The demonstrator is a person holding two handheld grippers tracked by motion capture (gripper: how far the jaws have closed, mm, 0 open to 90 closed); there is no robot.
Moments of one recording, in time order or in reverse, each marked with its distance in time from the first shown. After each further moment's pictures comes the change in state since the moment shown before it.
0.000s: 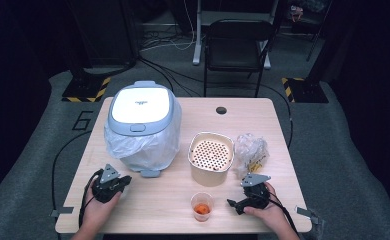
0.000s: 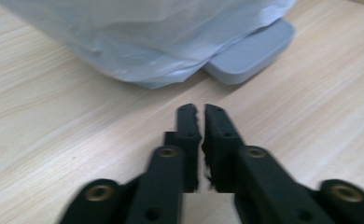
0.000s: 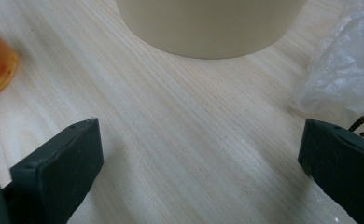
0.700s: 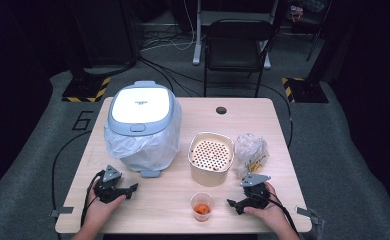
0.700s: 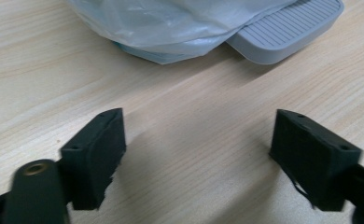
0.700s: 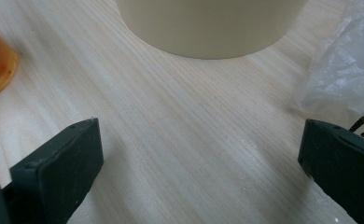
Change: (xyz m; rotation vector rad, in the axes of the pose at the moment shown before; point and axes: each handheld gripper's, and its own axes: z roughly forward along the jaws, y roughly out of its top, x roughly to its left) left arm 0.011 -0.017 0.021 0.009 0.043 -0.095; right arm 0.000 0.000 0.000 0.001 0.002 -0.002
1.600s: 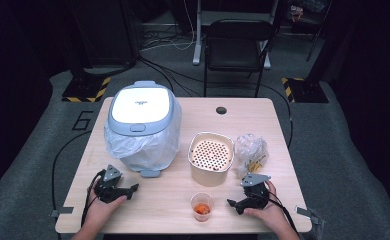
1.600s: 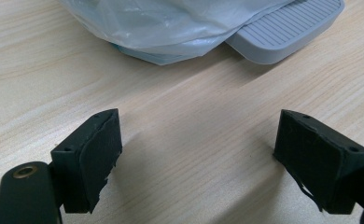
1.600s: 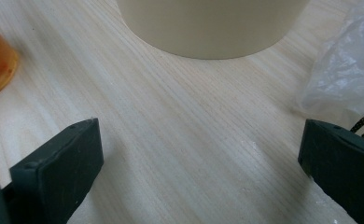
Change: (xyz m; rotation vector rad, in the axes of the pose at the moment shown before) left arm 0.000 0.002 0.003 0.017 -0.014 0.018; right arm 0.000 0.000 0.000 0.000 -0.003 0.001
